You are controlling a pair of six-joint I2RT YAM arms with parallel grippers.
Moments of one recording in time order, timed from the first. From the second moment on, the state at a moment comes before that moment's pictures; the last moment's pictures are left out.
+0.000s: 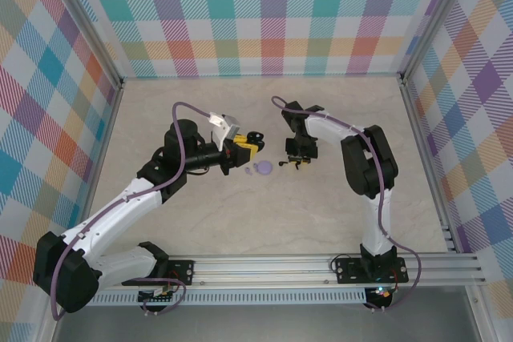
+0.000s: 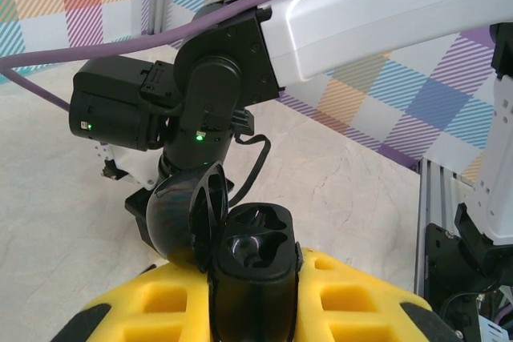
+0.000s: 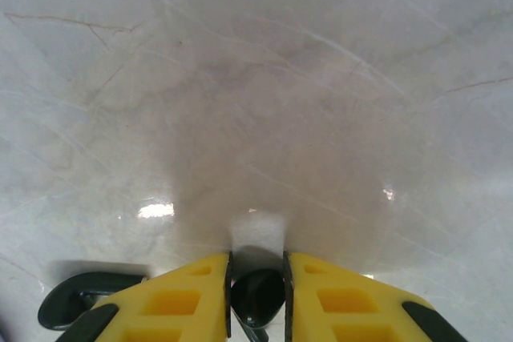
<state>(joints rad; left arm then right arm) -0.57 1.11 0.85 -0.01 0.57 -0.11 0.49 2.09 1.53 -0.94 -0.01 0.55</state>
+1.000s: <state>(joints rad) -0.57 1.41 0.79 0.13 0.42 -0.34 0.34 1.66 1.13 -0.44 -0.42 0.63</state>
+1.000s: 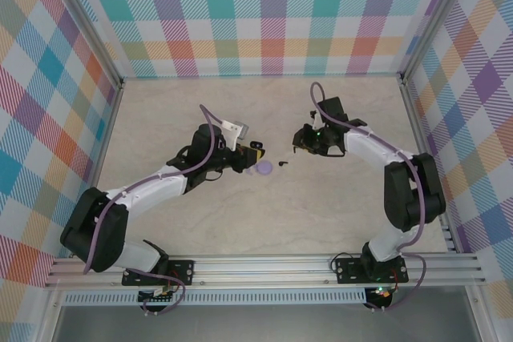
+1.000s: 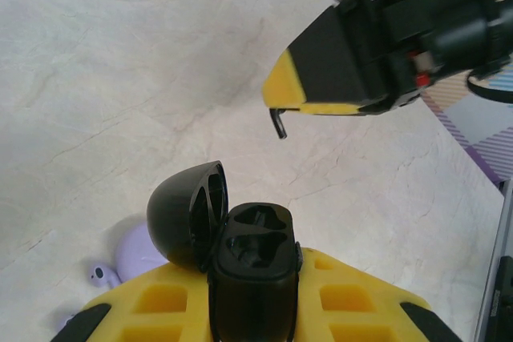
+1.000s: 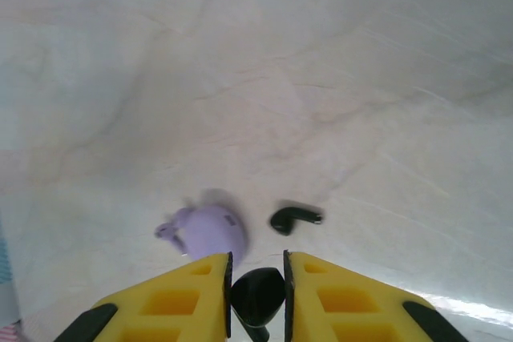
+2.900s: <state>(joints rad) -0.60 1.30 0.66 0.63 0.56 -0.26 0.53 1.34 1.11 -0.15 -0.69 0.55</state>
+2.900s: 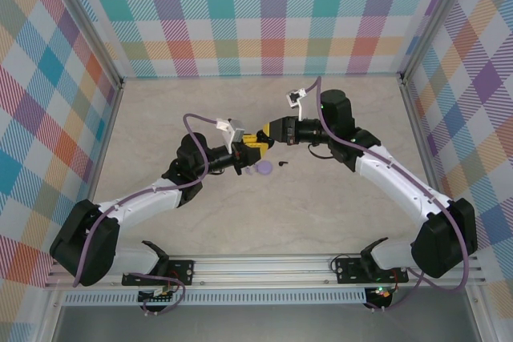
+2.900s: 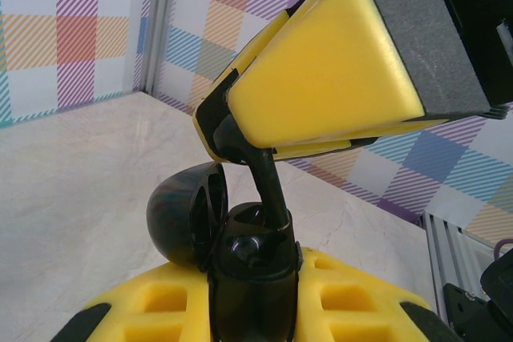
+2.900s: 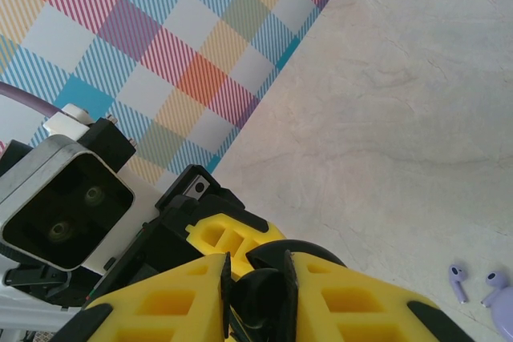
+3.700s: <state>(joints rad) -0.60 1.30 0.66 0.63 0.55 -0.29 0.54 1.34 1.11 -0.16 -0.68 0.52</state>
